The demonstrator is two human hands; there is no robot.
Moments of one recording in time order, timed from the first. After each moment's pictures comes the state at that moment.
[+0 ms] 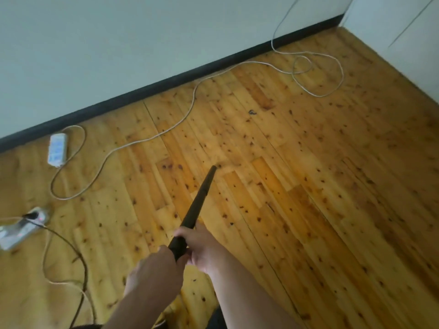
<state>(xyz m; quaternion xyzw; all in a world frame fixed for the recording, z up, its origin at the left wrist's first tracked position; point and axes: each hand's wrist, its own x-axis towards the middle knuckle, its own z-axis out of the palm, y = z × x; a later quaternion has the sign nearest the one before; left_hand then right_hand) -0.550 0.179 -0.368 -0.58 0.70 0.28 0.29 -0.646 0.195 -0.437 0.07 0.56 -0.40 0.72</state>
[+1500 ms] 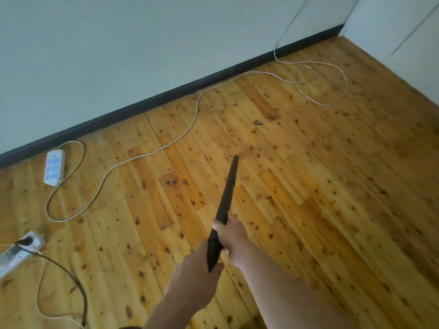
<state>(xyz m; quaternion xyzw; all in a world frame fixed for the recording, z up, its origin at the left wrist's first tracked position) -0.576 0.132 -0.406 -0.49 0.71 0.49 0.16 -0.695 0.133 -0.474 0.02 0.73 -0.37 0.57</state>
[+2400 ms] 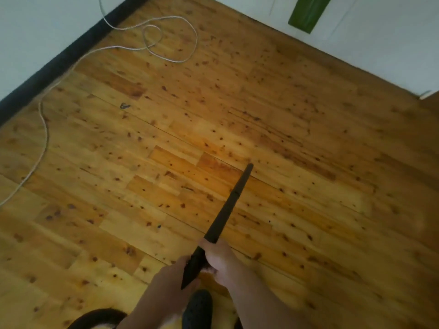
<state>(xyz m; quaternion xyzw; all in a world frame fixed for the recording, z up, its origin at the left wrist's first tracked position) -0.701 0.297 -0.411 -0.25 0.77 0.46 0.37 -0.780 0.395 -0.458 0.31 0.66 -0.47 0.50</state>
